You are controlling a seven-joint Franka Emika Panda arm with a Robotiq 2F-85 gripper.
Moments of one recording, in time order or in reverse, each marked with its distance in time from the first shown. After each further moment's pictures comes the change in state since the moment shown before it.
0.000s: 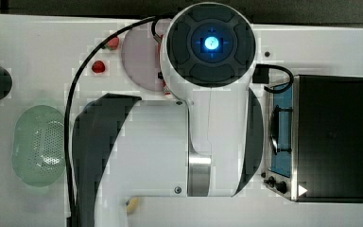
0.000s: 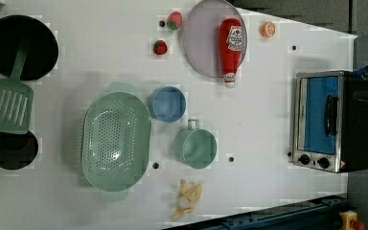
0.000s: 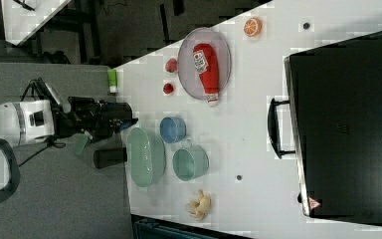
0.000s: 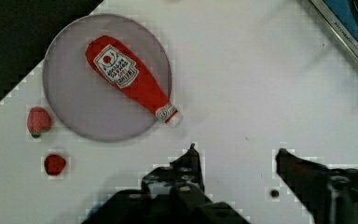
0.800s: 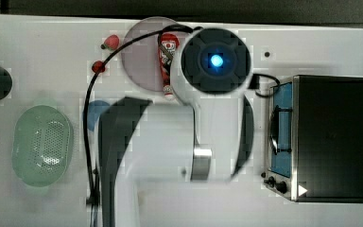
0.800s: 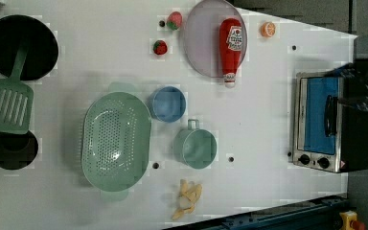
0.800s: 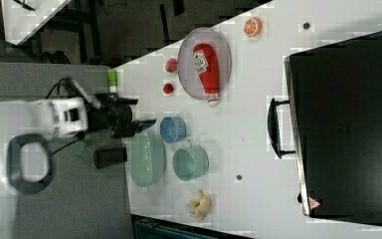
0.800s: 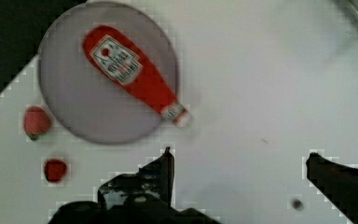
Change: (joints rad) arm -0.065 0.047 0.058 -0.118 0.037 0.192 -0.018
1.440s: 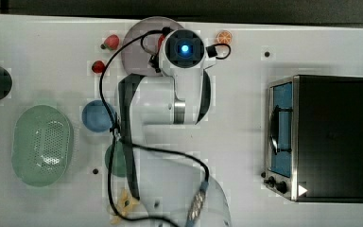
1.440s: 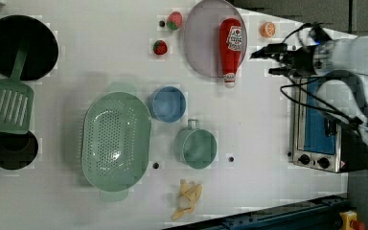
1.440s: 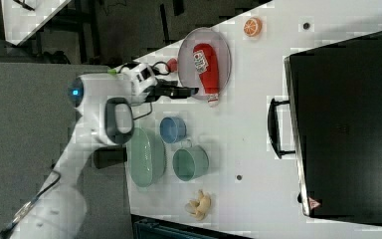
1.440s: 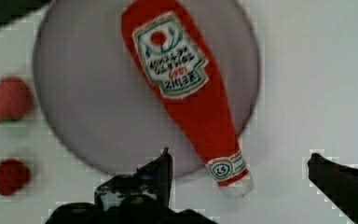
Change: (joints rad) arm 0.027 0.412 0.034 0.004 -0.006 0.415 -0.337
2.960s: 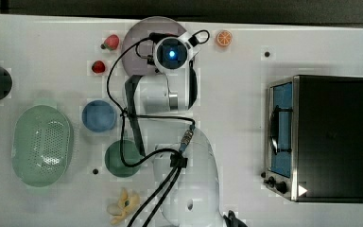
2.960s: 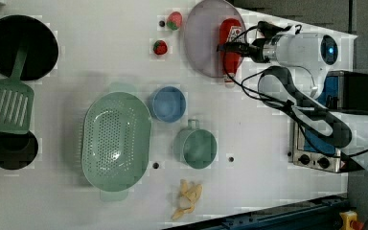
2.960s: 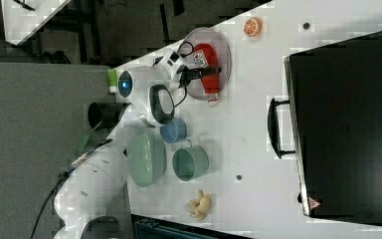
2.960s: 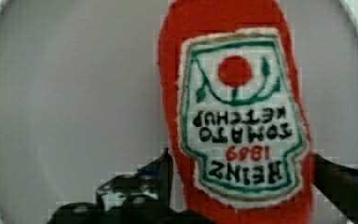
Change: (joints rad) arm 0.031 0.362 -0.004 0.183 -0.117 0.273 -0.205
